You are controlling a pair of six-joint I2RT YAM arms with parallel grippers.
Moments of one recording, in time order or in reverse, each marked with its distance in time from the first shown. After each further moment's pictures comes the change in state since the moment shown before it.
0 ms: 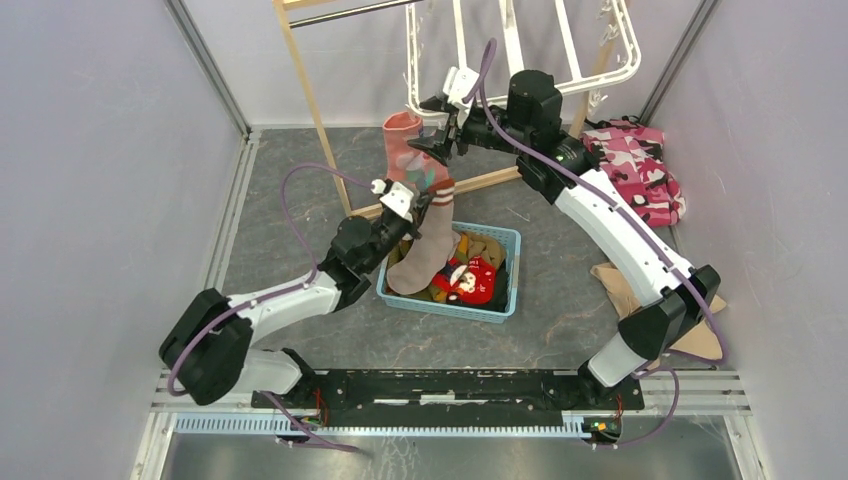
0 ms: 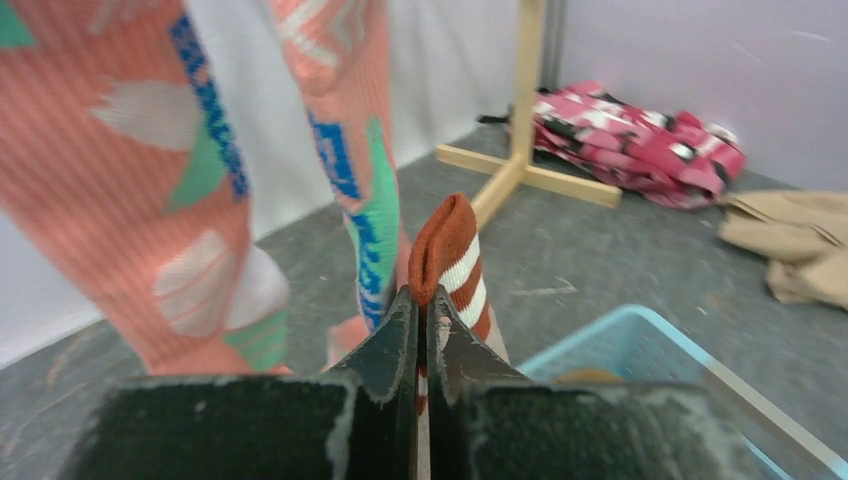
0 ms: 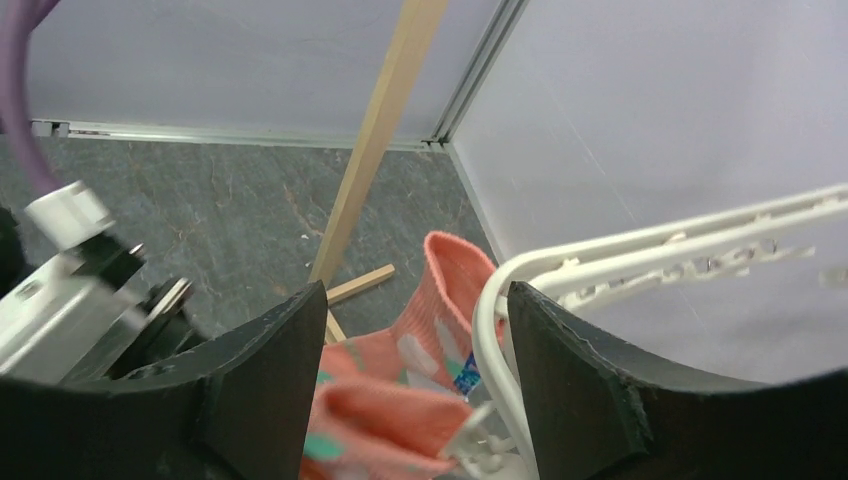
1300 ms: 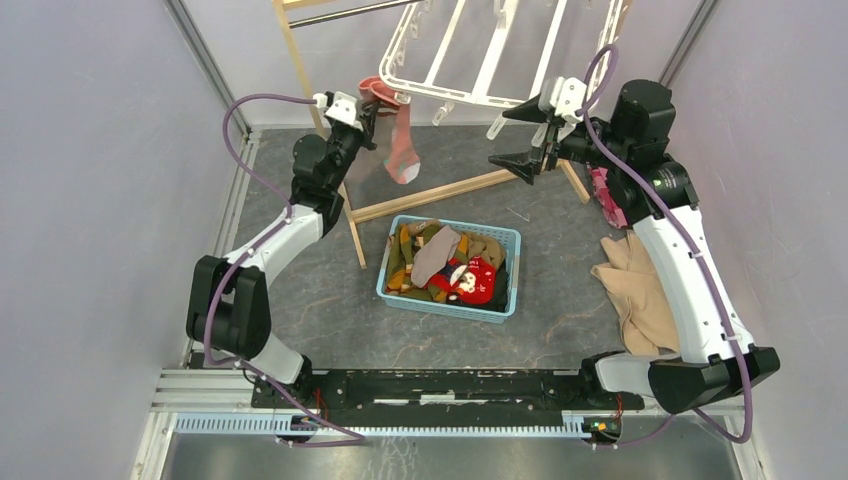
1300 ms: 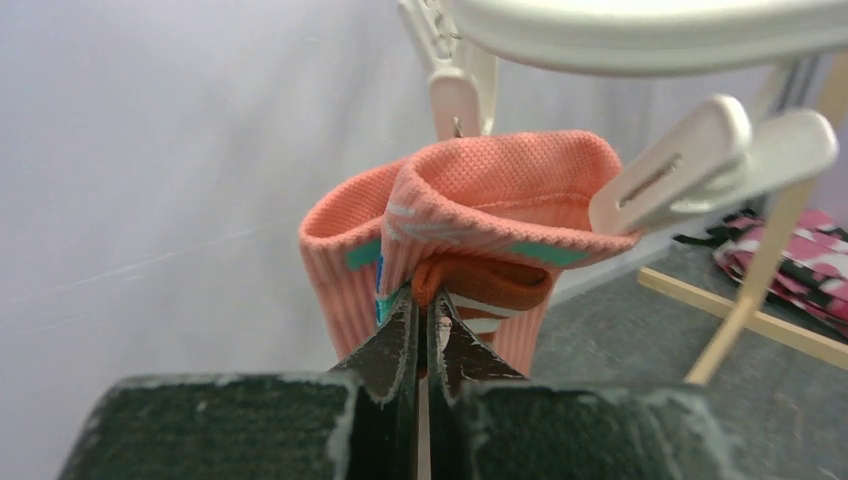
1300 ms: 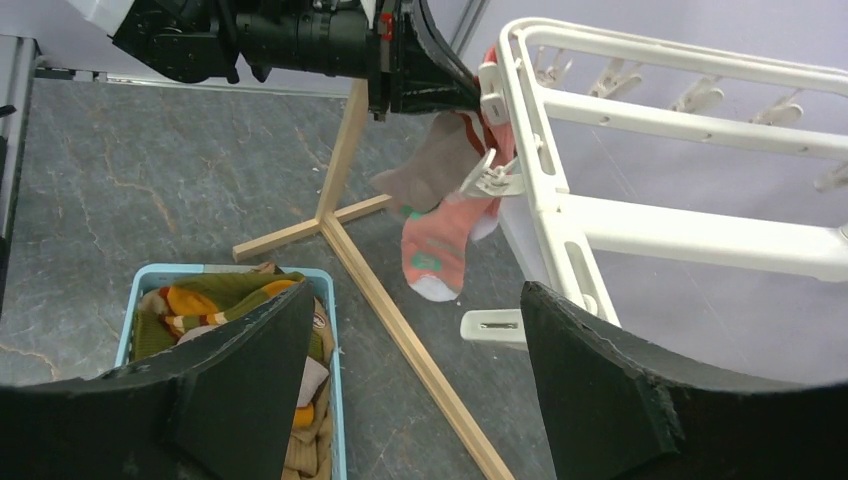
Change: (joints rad) left arm 0.441 0.262 0.472 -0.047 0.145 -0.014; right arm -0.346 -0.308 -0.170 -0.208 -0.315 -0.039
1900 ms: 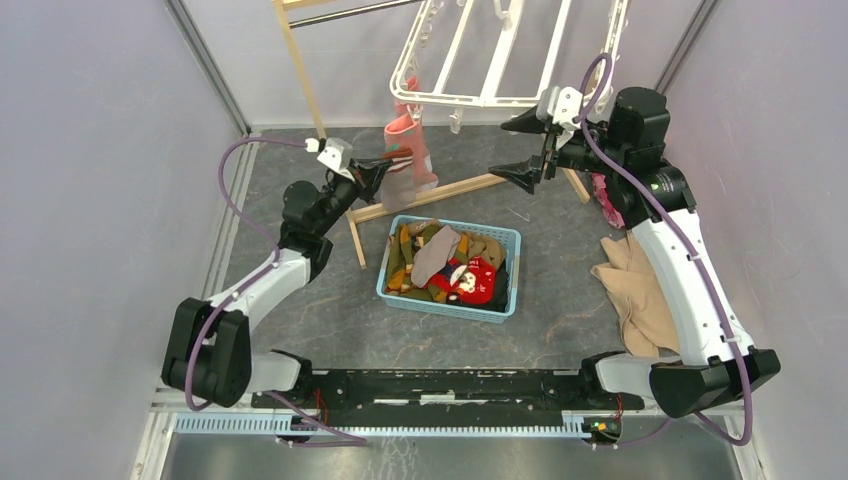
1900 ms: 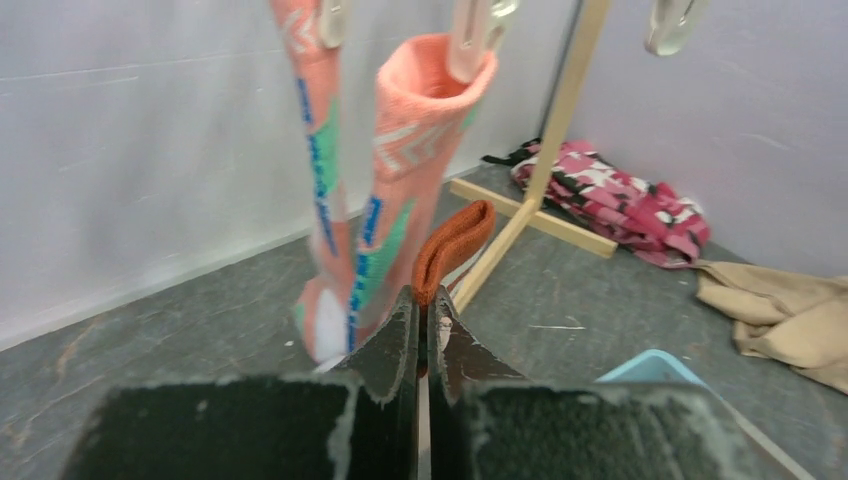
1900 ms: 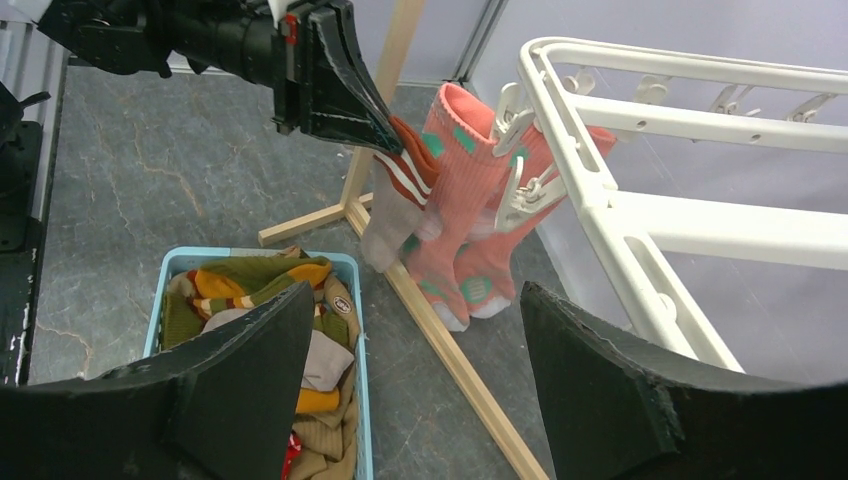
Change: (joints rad) left arm -0.001 -0.232 -0.364 0.022 0.230 -0.257; right arm -0.005 -0.021 -0.050 -0.024 -0.039 -0.008
